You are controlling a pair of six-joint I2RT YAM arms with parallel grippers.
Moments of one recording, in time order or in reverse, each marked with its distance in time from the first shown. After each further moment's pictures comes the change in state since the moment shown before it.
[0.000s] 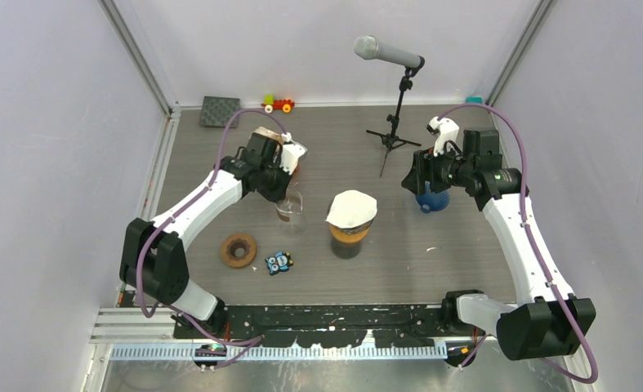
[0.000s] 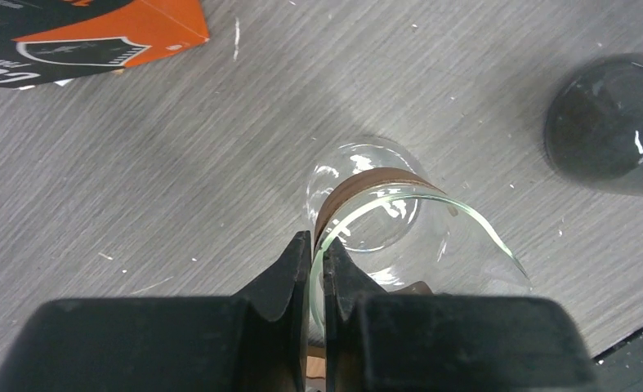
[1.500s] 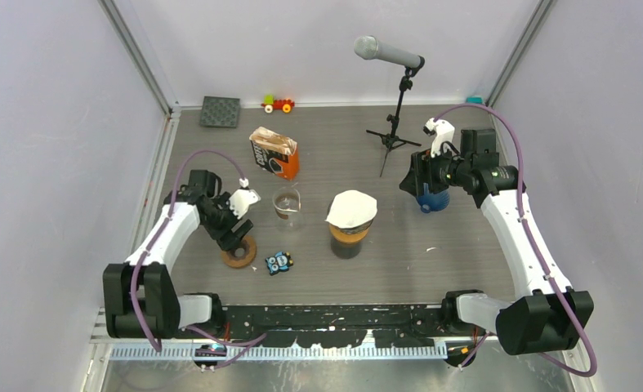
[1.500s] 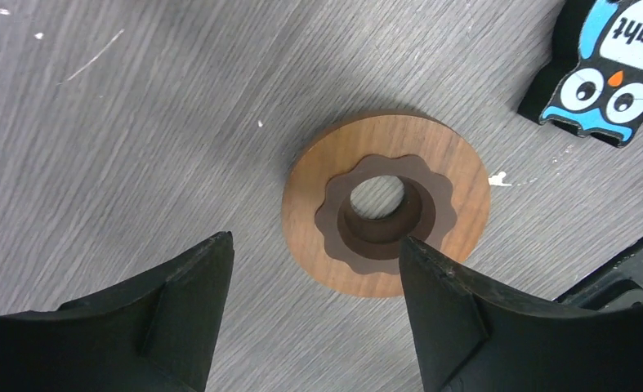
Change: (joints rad) left arm 0.435 -0.275 -0.377 -0.206 0.156 0.600; right arm 0.000 0.029 -0.002 -0.010 -0.035 -0.029
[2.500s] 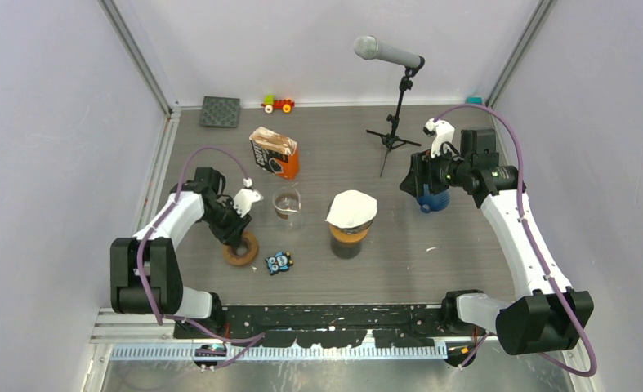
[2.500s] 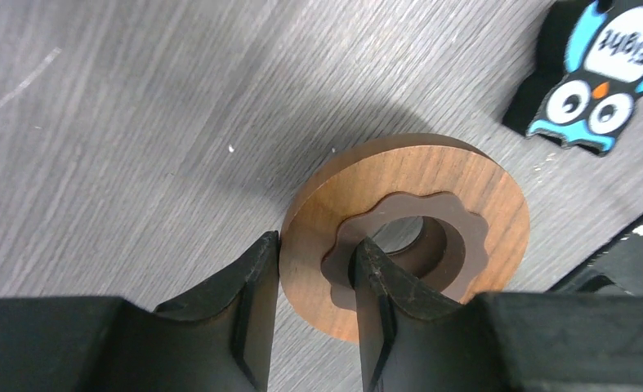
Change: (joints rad) left arm 0.000 0.163 0.006 0.018 0.035 0.021; right arm 0.000 0.000 0.000 -0.008 0.000 0.000
